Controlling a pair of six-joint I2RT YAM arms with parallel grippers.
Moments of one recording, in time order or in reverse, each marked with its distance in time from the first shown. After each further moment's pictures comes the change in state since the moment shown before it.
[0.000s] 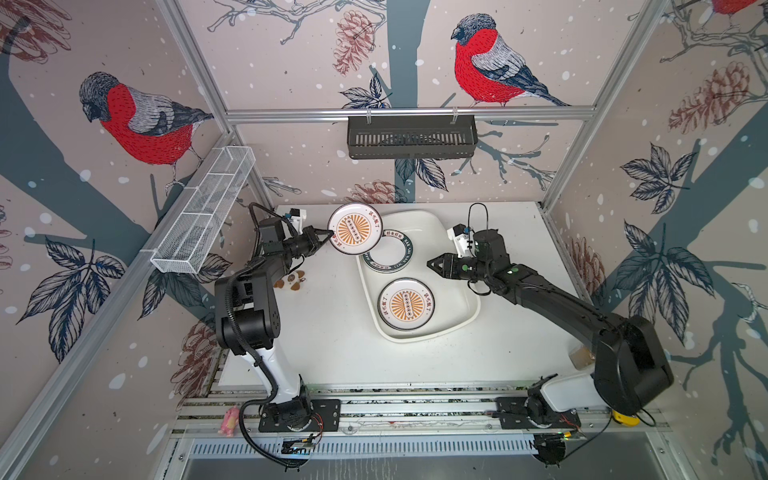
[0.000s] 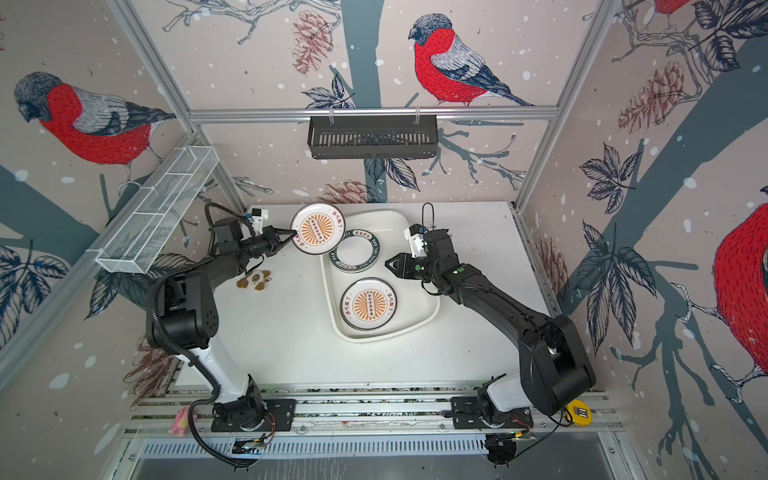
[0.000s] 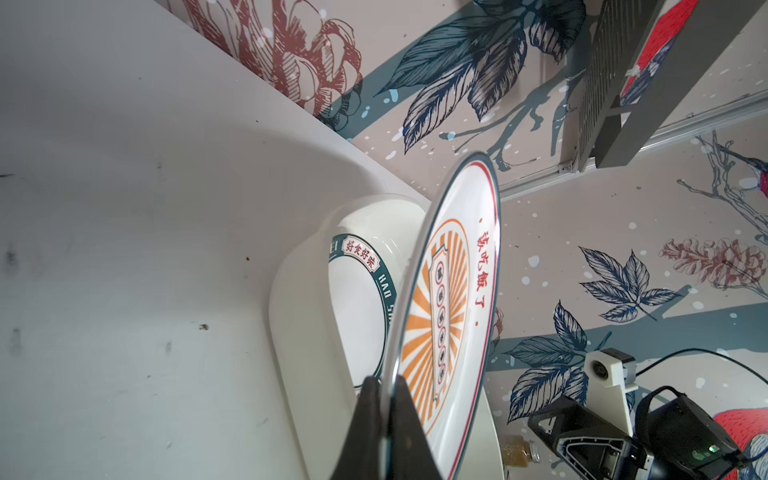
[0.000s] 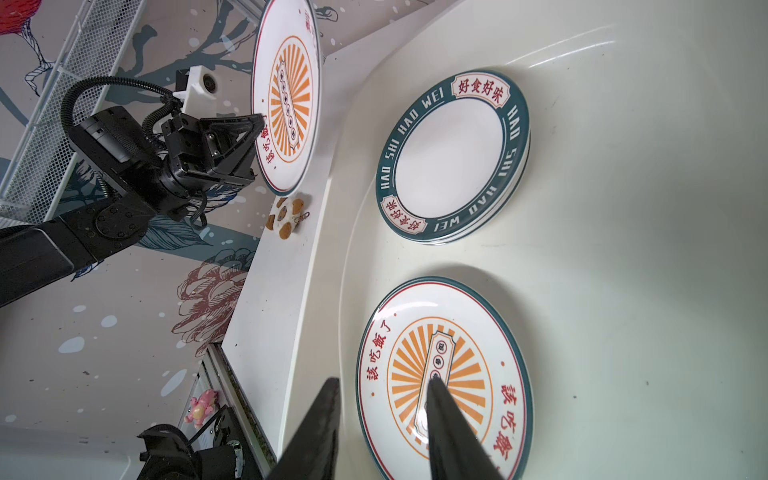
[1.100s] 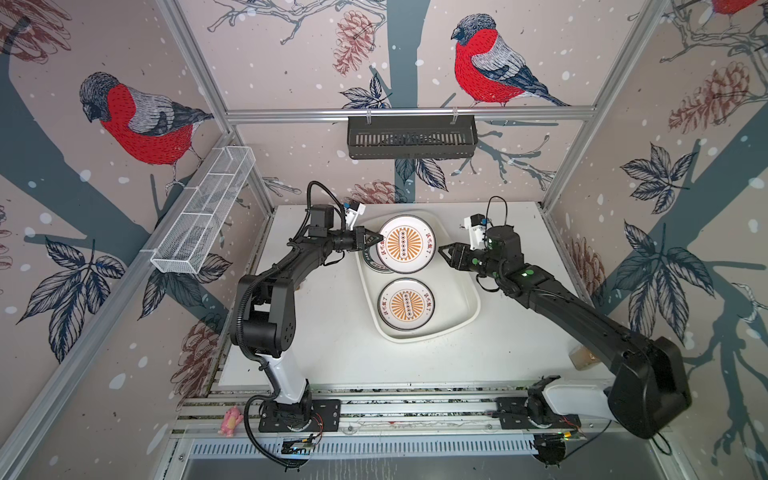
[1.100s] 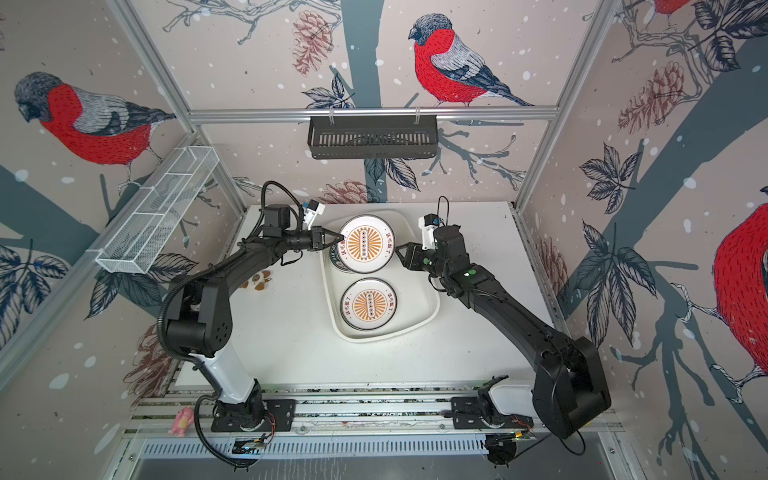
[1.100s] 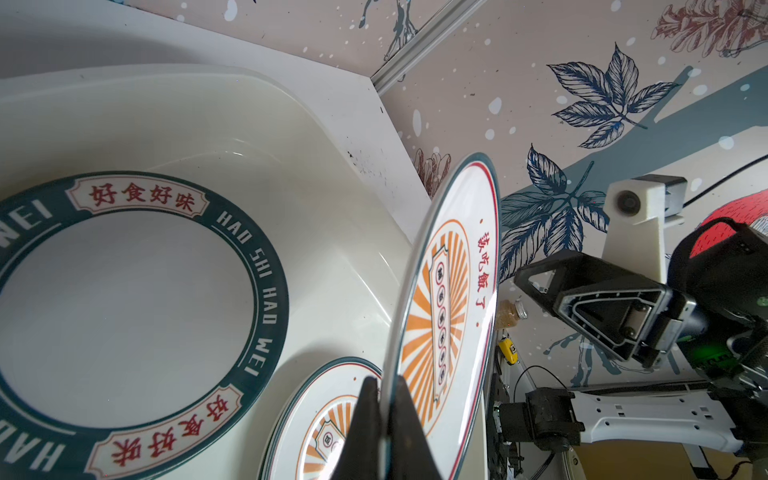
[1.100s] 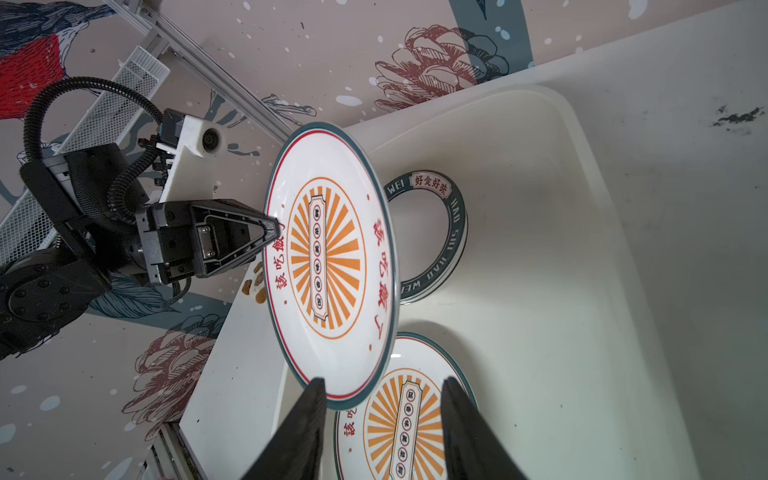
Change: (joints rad) left arm -0.334 -0.034 0.151 -0.295 0.015 0.286; right arm -0.028 -0.112 -0.002 -0.007 0.178 -0.004
